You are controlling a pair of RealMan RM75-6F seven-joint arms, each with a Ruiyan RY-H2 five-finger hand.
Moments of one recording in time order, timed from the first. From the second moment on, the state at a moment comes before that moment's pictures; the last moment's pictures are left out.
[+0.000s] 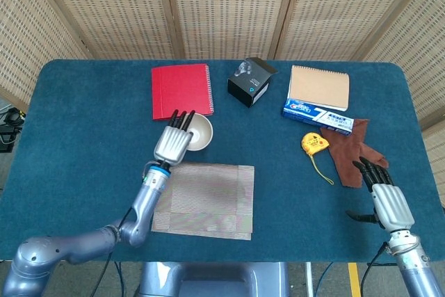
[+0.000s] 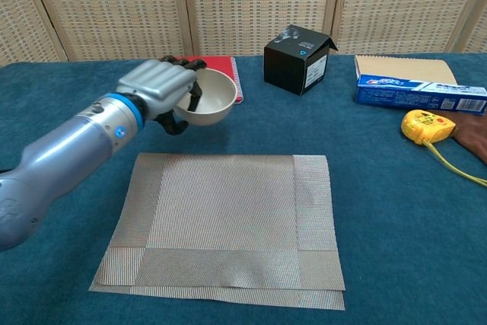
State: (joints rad) left arm -0.87 -1.91 -0.26 -1.04 1.09 1.04 0.67; right arm 0.19 -1.13 0.05 -1.67 -1.44 1.28 0.16
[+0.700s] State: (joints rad) left arm -0.58 -1.63 -0.12 -1.09 1.13 1.16 0.45; right arm 0.18 -1.17 0.02 -1.68 -1.48 1.30 0.05
